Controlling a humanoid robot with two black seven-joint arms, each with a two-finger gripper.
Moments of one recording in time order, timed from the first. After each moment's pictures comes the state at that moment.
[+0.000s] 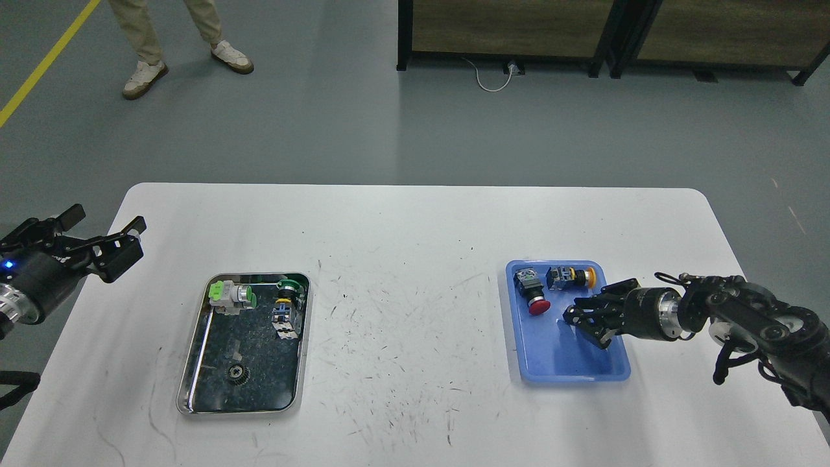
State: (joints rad) left arm -0.35 0.86 -0.65 -1.26 0.37 -0.01 -0.29; right arm 0.58 -0.55 0.38 0.69 -0.78 0.58 0.05
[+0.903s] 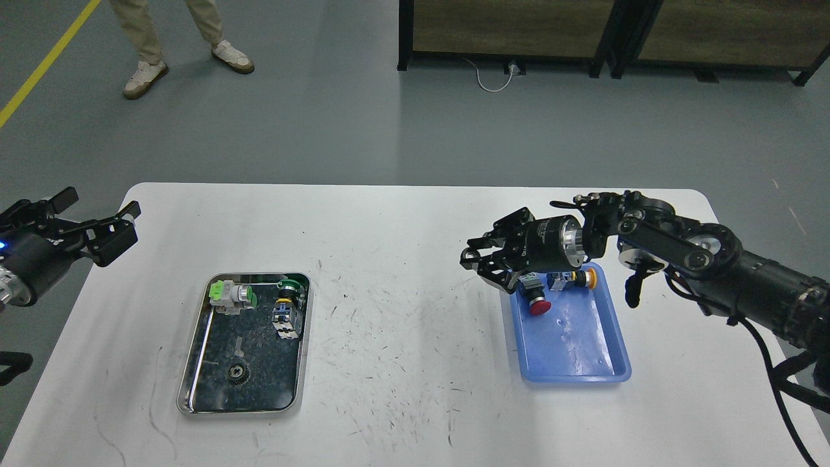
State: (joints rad) left arm -0.41 0.89 -0.63 -1.26 0.37 -0.01 -0.25; right arm 0.96 -0.33 0.10 0.83 -0.74 0.58 0.05
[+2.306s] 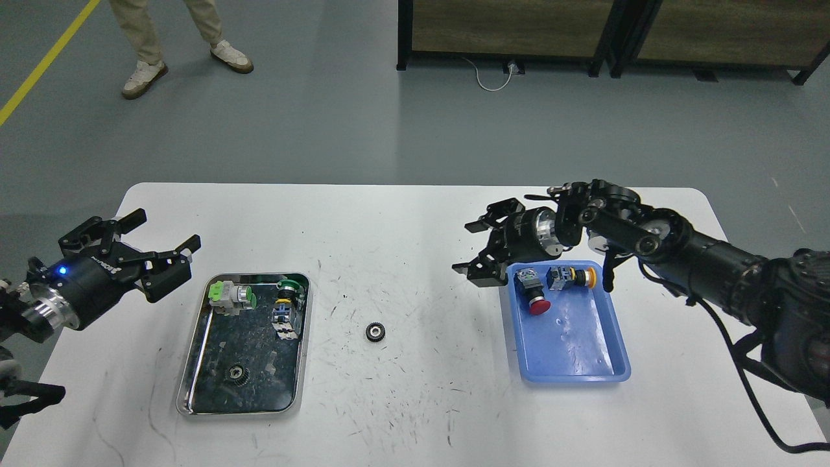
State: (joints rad) left arm -0.44 0.79 -0.47 -1.32 0.53 -0.07 -0.31; right arm 1.00 -0.37 0.14 0.62 -0.72 0.58 0.05
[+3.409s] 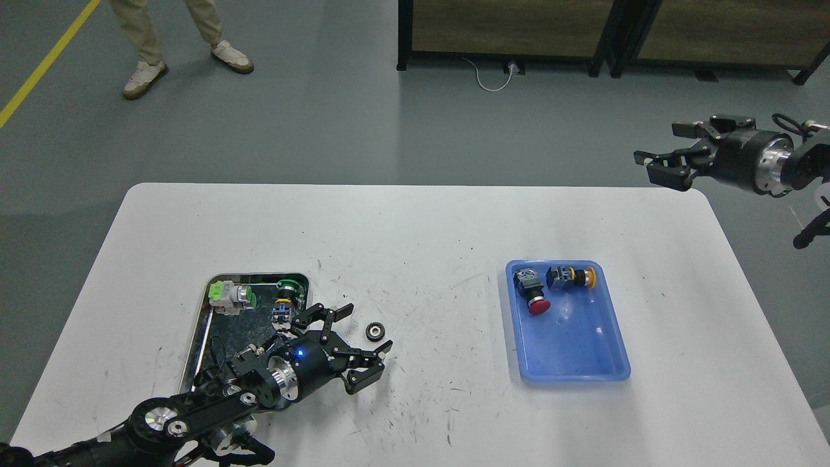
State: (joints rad) left arm -0.49 0.13 -0.21 -0.90 0.72 0.01 -0.30; right arm 0.95 -0.74 0.40 0.63 -0.58 0.58 0.05
